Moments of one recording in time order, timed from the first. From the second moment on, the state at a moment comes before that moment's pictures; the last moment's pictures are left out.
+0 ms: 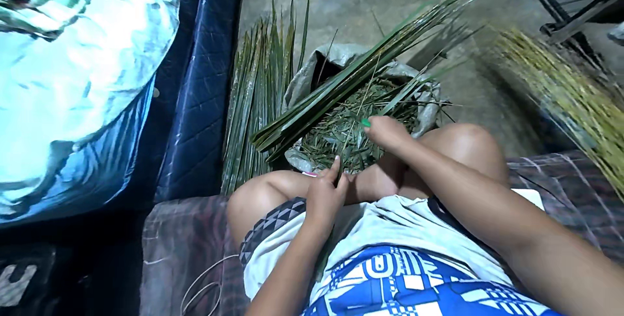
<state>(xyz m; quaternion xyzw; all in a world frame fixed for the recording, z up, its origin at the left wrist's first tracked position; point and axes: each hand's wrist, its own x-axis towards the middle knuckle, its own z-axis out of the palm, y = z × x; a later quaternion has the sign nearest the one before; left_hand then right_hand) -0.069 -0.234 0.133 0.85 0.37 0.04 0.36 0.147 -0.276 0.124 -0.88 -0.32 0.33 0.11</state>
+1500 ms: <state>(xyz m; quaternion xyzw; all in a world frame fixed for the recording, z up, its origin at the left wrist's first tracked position) -0.066 -0.229 0.139 0.65 0.37 0.06 0.66 0.150 -0.276 0.118 -0.77 -0.24 0.40 0.43</state>
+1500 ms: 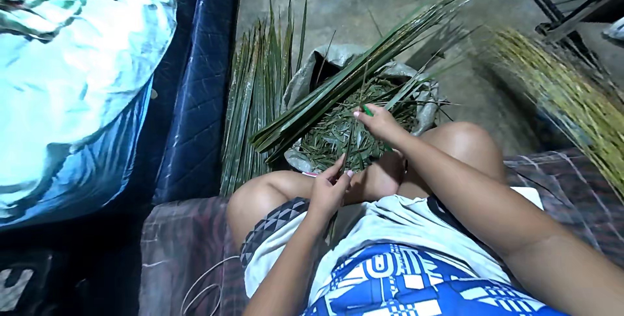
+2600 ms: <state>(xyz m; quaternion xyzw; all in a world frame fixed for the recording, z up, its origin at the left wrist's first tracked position) -0.069 -0.212 0.124 0.73 0.43 0.08 0.52 0.101 -0.268 0.141 -0.83 -0.43 0.36 0.07</state>
